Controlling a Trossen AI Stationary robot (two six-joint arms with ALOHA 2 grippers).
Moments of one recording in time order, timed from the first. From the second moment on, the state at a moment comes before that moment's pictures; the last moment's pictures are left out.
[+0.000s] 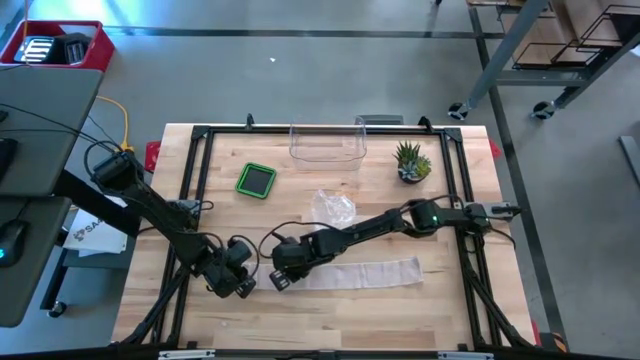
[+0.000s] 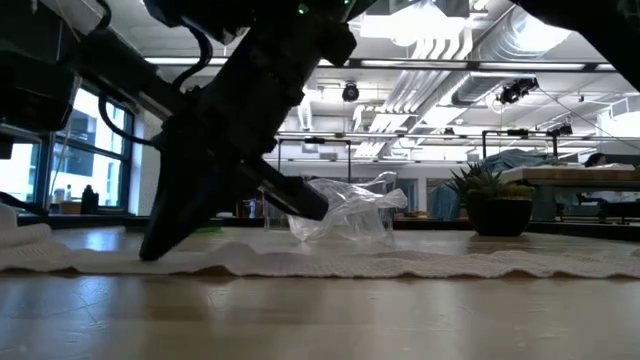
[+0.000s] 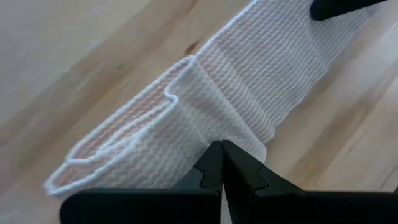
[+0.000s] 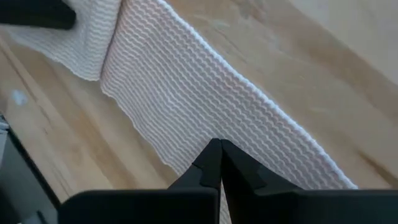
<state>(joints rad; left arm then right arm) -0.78 1.38 0.59 -0.37 -0.24 -1.59 0.24 2.49 2.05 -0.60 -0.13 1.15</state>
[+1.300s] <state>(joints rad) -0.85 1.50 0.69 -0.77 -0.10 -2.20 0.24 2.49 2.05 -0.62 -0.14 1.10</state>
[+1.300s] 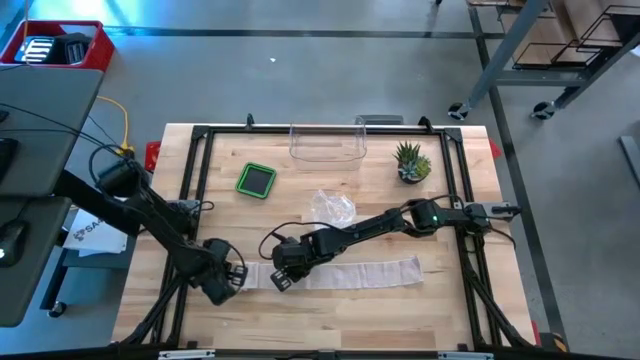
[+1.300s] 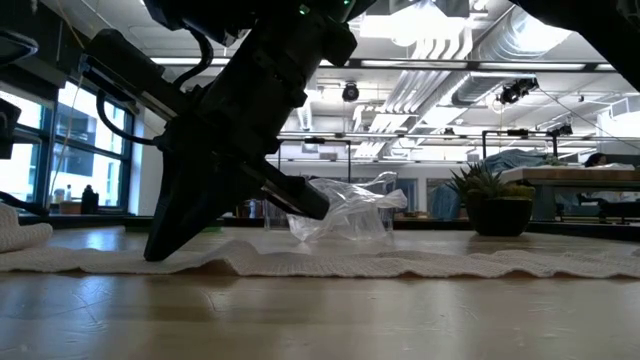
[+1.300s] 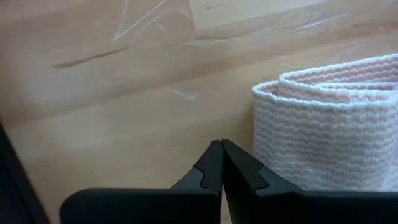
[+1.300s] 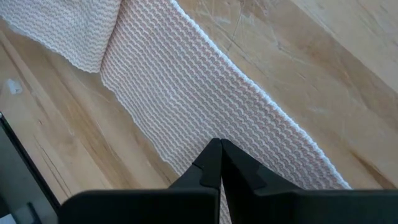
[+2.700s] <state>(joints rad) -0.88 1.40 0.75 -0.49 -0.47 -2.16 0.23 2.48 2.05 -0.65 -0.16 1.10</state>
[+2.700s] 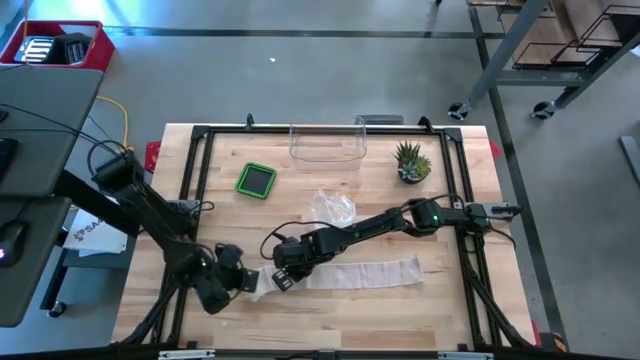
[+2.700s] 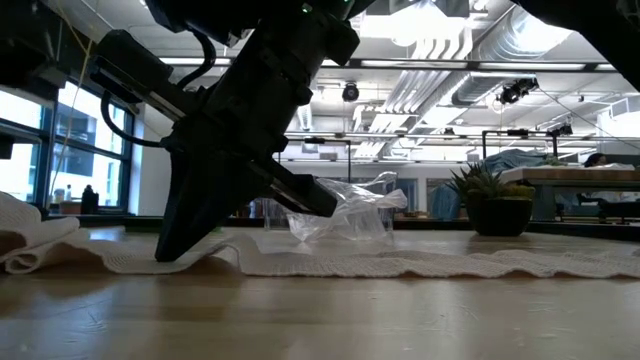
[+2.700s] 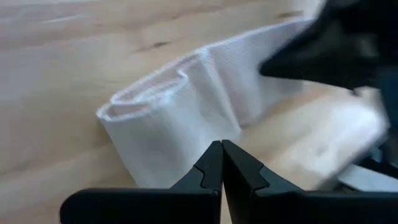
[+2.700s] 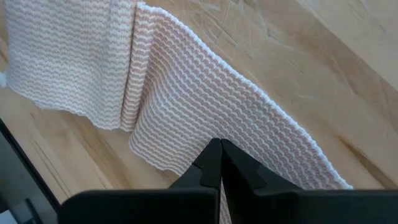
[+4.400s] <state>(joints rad) -0.94 1.36 0.75 -0.80 -0.24 -2.18 0.24 2.47 2.05 -0.83 -0.20 1.17</state>
